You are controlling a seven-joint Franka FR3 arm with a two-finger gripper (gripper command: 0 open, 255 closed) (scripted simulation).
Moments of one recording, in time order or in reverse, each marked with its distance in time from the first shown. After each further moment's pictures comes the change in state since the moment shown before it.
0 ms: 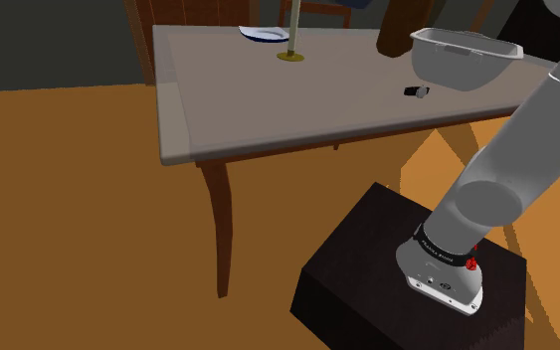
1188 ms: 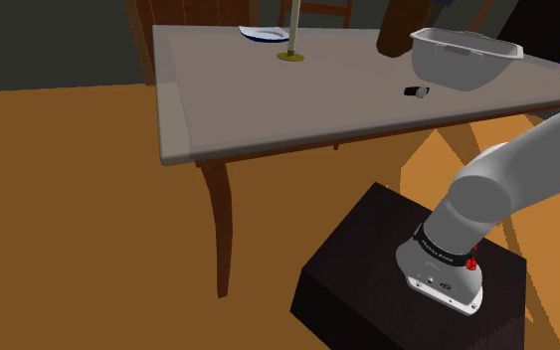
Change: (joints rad) arm -0.137 -0.345 -0.330 -0.319 -0.018 0.069 -0.465
